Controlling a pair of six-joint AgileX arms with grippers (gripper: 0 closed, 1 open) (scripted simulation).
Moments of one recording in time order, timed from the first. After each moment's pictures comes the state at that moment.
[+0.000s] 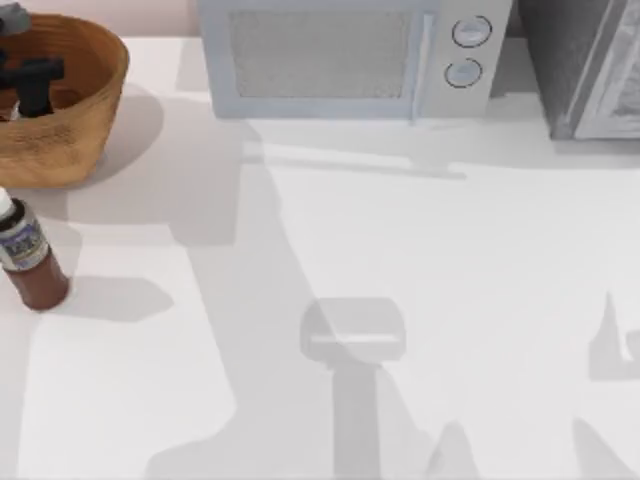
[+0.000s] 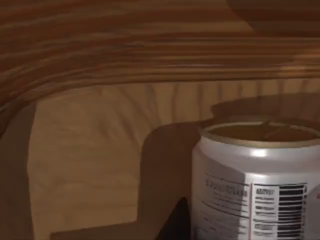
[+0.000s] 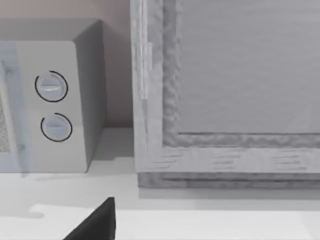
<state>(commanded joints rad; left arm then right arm) 0.15 2.61 2.34 -1.15 0.28 0.14 0.00 0.00 0.00 0.00 0.00 0.00</state>
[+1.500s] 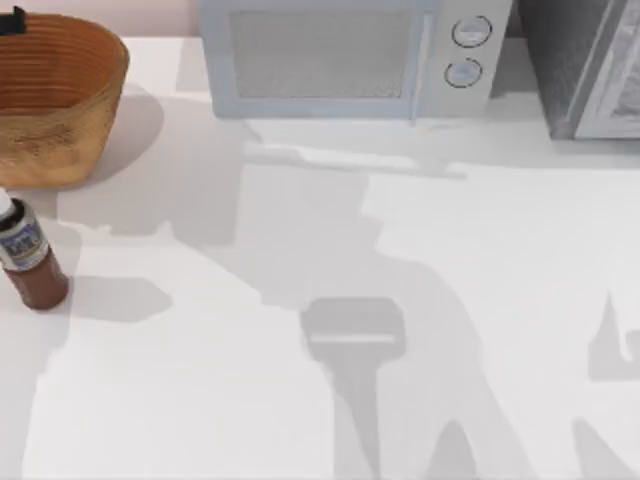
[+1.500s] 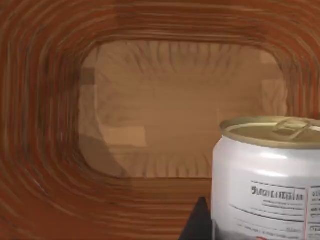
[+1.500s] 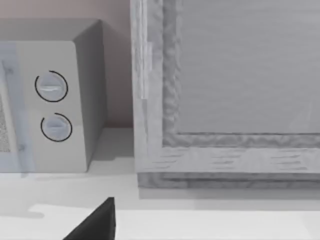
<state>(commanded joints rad) 0.12 1.97 1.79 -0.92 0.14 0.09 0.00 0.00 0.00 0.00 0.00 0.00</state>
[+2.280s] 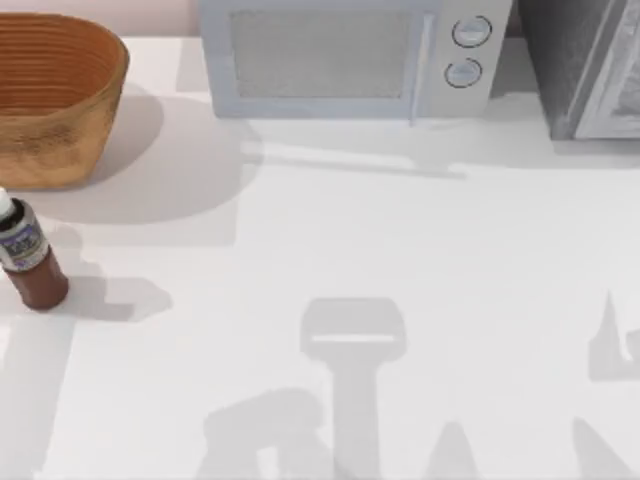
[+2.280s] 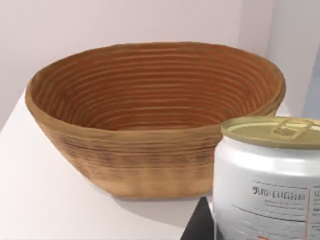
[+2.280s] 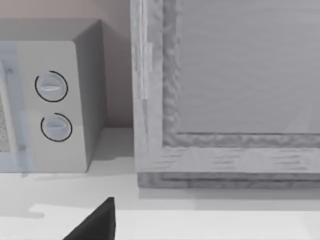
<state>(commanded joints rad) 0.01 0.49 0.48 -0.26 0.00 0.05 0.00 0.00 0.00 0.00 0.00 0.00</state>
